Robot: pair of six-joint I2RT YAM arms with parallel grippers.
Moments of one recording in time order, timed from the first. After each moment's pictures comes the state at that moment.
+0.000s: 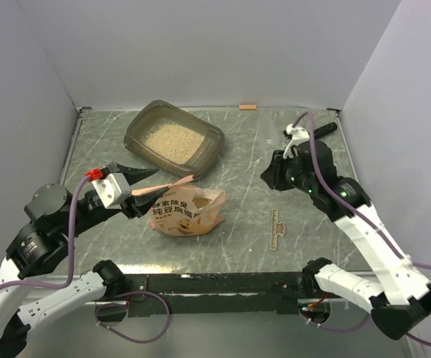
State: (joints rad) left arm -0.78 0.61 1.14 -0.42 0.23 0.22; right arm 0.48 0.98 1.14 -0.73 -0.01 0.33
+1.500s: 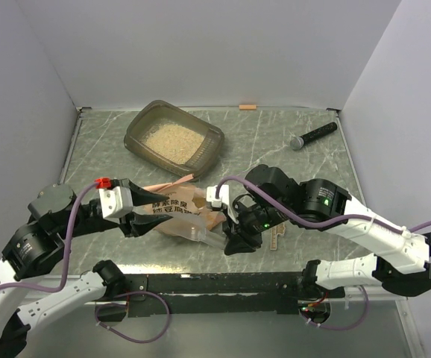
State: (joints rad) left arm -0.78 0.61 1.16 -0.58 0.50 0.16; right arm 1.16 1.16 1.49 -1.10 -0.47 -0.06
